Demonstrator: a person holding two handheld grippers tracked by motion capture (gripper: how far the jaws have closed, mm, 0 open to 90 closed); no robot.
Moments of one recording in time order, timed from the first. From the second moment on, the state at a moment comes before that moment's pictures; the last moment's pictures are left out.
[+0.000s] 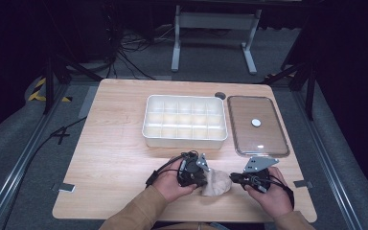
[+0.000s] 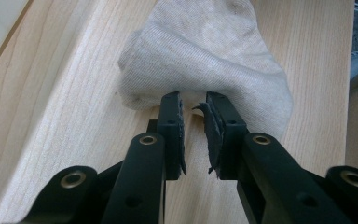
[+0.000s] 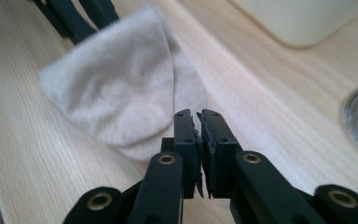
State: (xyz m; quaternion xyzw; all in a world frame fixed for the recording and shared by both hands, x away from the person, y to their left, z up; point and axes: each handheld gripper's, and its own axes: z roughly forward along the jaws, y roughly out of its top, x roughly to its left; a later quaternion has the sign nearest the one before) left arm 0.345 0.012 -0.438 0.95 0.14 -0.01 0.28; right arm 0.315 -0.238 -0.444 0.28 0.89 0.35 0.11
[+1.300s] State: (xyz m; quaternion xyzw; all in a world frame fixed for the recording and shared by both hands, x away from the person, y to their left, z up) left arm 0.341 -0.010 -0.440 0.95 0.12 0.00 0.28; right arm 0.315 -0.205 -0.468 0.25 0.89 0.36 0.06
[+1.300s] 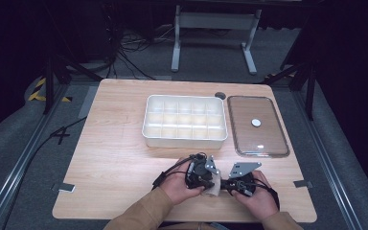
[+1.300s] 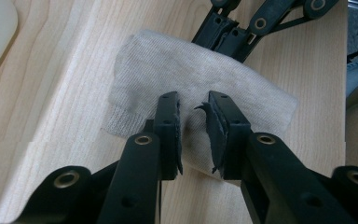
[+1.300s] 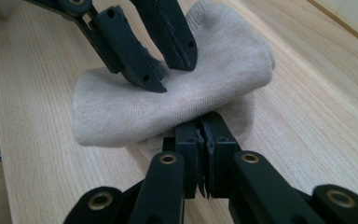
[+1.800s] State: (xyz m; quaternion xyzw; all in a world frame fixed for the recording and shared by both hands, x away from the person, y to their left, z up) left arm 0.344 -0.010 -0.442 0.95 0.13 -0.01 0.28; right arm 0.312 -0.219 -0.450 0.26 0.89 0.36 0.07
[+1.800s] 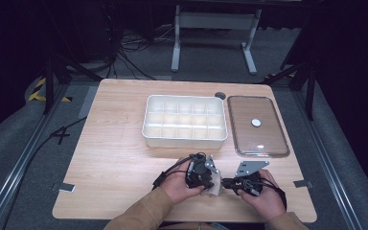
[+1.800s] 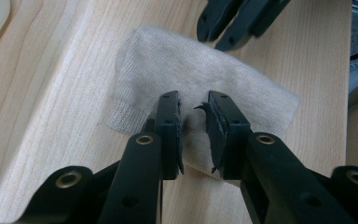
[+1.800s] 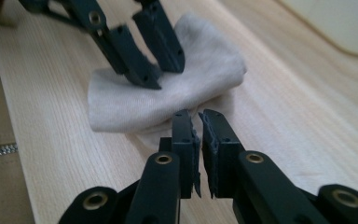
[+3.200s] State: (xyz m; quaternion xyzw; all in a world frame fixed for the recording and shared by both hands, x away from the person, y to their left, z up) left arm 0.341 -0.007 -0.445 0.95 0.14 0.00 0.28; right arm 0.317 -0.203 -0.461 0.21 0.92 0.33 0.06
